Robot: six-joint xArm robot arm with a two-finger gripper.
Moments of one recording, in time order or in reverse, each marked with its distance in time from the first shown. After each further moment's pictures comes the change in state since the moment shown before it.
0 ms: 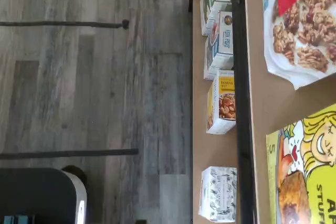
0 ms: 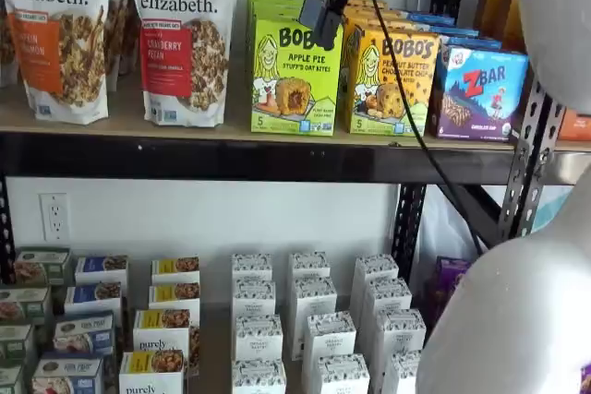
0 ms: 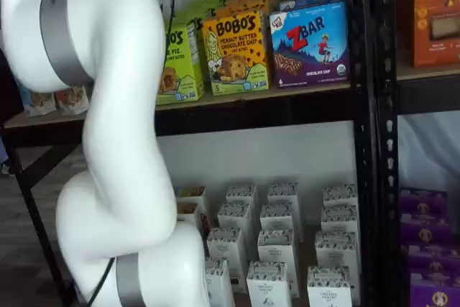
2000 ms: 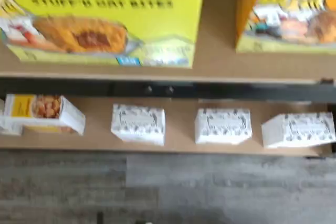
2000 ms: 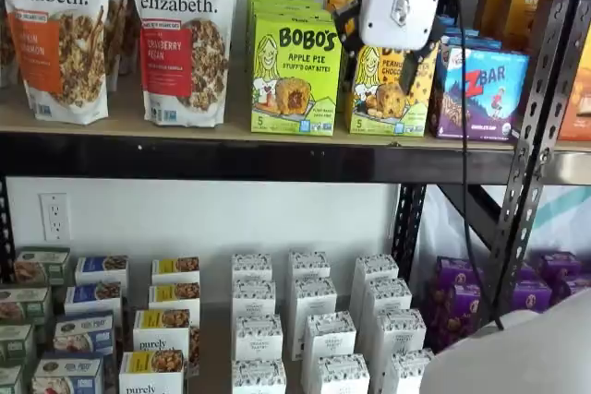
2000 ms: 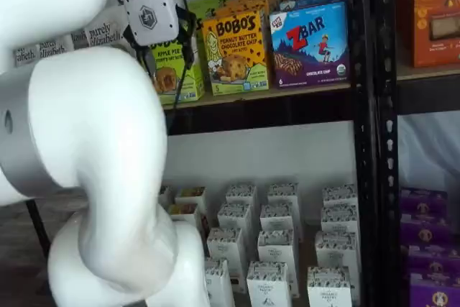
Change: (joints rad) arm 0.088 -0.456 0.481 -0.353 -0.167 1.598
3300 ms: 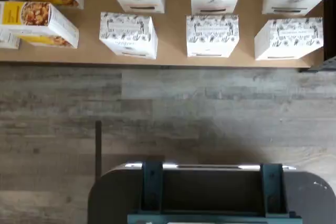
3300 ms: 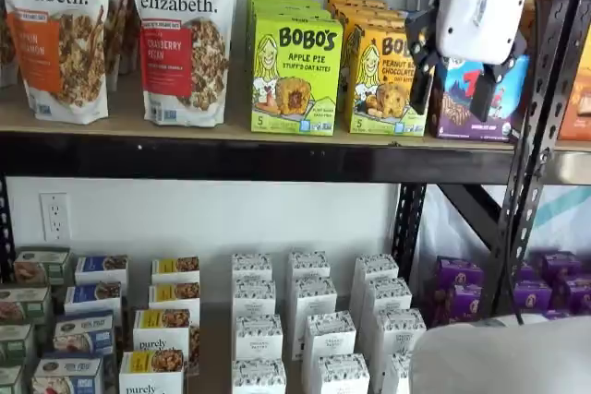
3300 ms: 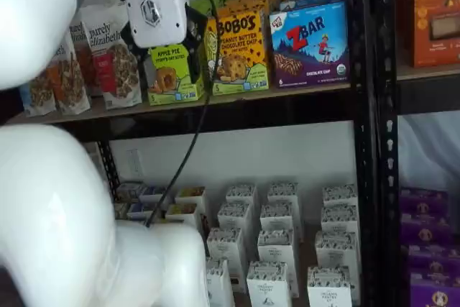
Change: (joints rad) arm -0.270 -0.172 -0.015 0.129 0.369 -0.248
